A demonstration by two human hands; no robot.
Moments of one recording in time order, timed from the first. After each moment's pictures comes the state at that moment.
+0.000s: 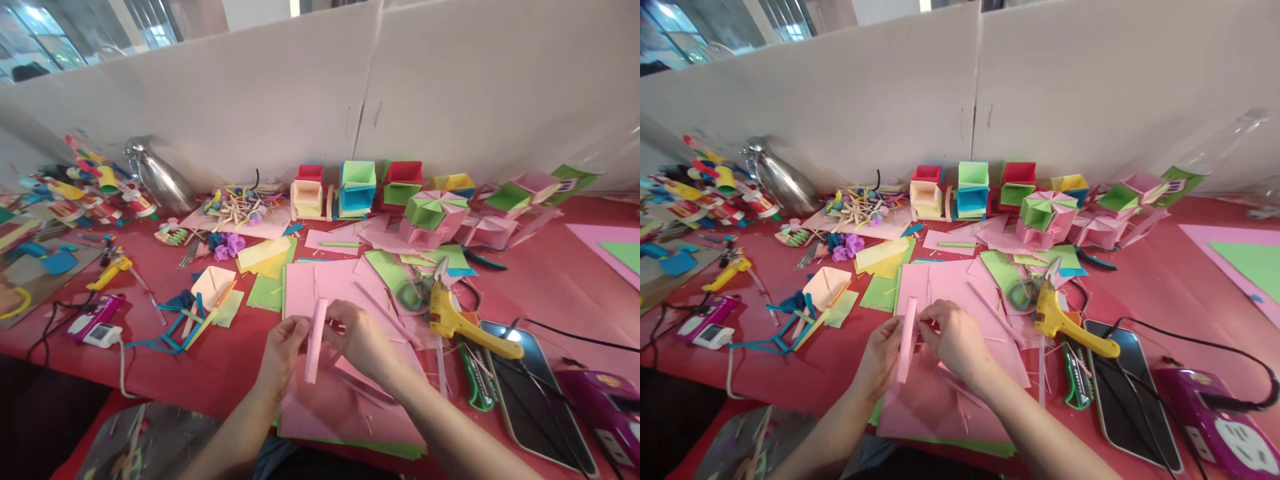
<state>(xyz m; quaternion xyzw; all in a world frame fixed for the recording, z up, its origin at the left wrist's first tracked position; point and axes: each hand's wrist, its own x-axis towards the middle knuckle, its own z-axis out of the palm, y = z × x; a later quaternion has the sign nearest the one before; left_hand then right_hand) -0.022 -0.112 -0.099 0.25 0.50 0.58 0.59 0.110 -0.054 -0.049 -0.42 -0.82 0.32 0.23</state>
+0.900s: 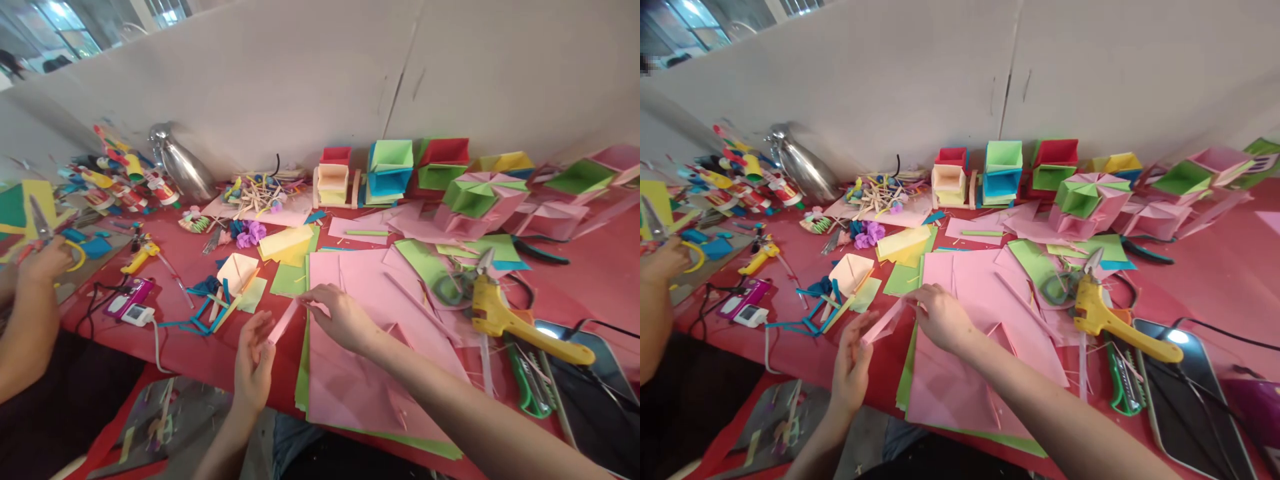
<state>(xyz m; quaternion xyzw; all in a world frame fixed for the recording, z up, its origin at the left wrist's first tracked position) -0.093 -0.172 -0.115 0.40 0.64 0.60 0.28 0.048 -0.044 -0.064 -0.34 -0.89 0.28 0.14</state>
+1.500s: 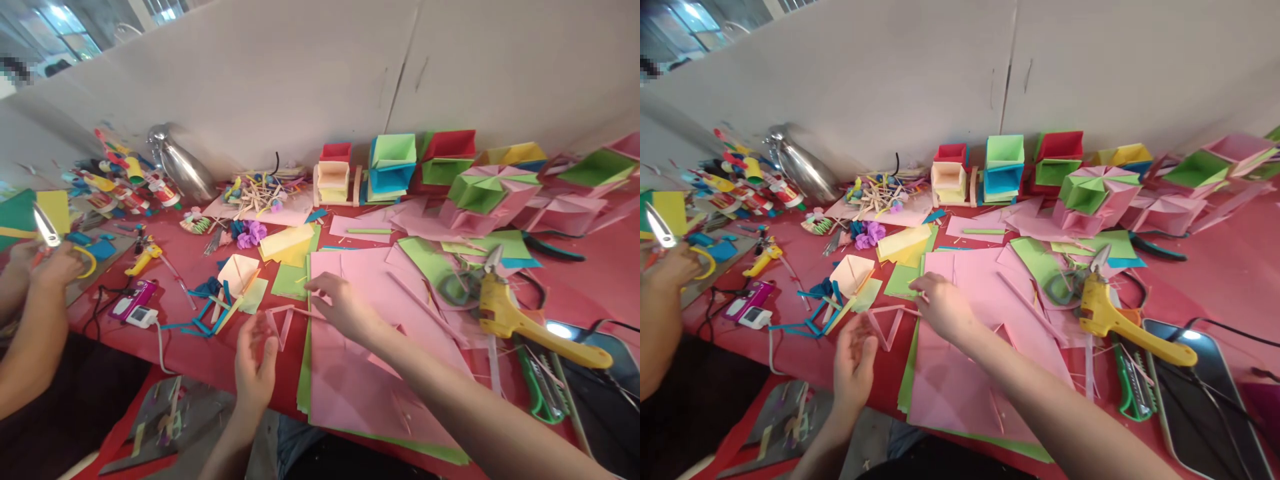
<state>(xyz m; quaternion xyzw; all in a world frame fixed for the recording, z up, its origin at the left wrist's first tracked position) -0.093 -0.169 -0.114 0.38 0.70 0.57 0.22 0.046 -0.029 -0.060 -0.38 -0.86 0.30 0.18</state>
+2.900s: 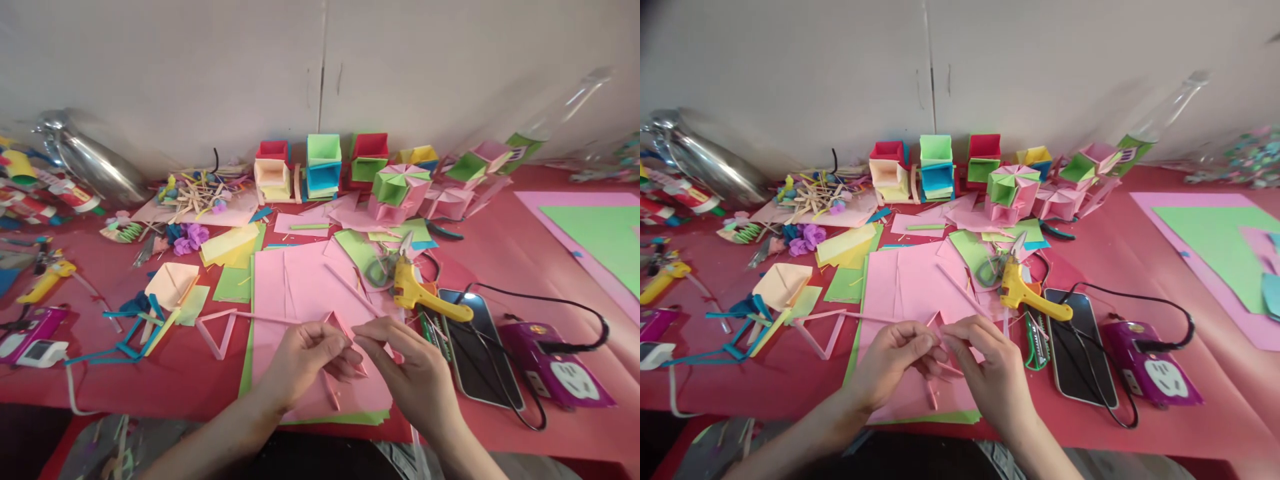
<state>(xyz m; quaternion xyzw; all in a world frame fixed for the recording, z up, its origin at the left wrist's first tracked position) 0.035 -0.115 -0.055 0.30 0.41 0.41 0.76 0.194 -0.105 -0.039 -0.48 -0.74 0.29 0.38</state>
